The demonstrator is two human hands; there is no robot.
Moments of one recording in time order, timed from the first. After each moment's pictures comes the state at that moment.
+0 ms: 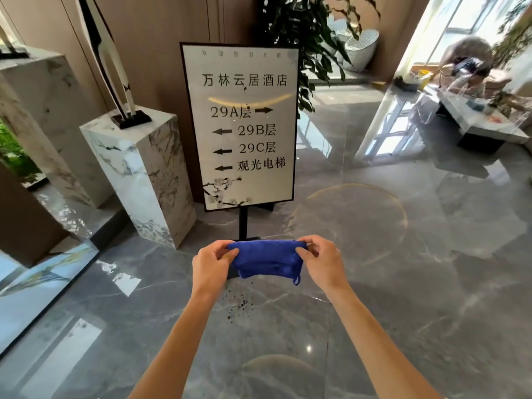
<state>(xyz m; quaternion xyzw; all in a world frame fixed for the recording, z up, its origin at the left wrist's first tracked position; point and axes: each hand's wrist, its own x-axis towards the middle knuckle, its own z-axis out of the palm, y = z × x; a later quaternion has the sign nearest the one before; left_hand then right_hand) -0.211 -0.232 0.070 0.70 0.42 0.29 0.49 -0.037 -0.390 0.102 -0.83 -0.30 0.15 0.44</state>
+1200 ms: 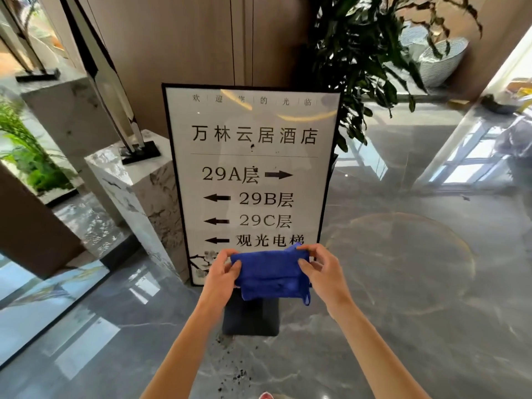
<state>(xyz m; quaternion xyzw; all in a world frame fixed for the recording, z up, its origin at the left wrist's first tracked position) 0.052 -0.032 0.072 0.56 0.46 0.29 0.63 0.246 -0.143 0.098 -0.72 -0.32 0.32 0.52</state>
